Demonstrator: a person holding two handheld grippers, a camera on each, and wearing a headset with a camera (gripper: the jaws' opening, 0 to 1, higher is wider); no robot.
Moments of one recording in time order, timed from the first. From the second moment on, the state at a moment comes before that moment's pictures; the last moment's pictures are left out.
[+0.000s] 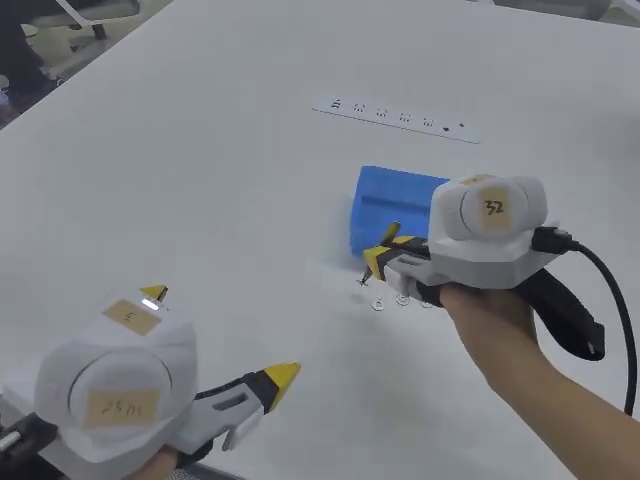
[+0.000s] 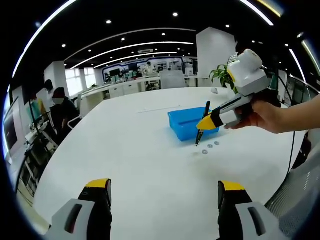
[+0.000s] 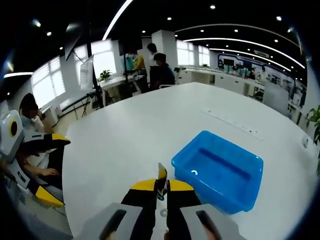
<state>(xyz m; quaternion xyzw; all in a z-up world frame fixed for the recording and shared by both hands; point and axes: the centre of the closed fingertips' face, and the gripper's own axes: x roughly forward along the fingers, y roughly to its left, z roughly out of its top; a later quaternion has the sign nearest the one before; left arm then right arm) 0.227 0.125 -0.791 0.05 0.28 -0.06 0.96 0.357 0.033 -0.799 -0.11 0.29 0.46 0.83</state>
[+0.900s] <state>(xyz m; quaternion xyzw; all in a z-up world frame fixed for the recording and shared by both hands) 0.229 0.128 -0.785 0.05 0.26 -0.06 0.96 0.424 0.023 -0.782 -0.12 0.26 0.41 0.86</state>
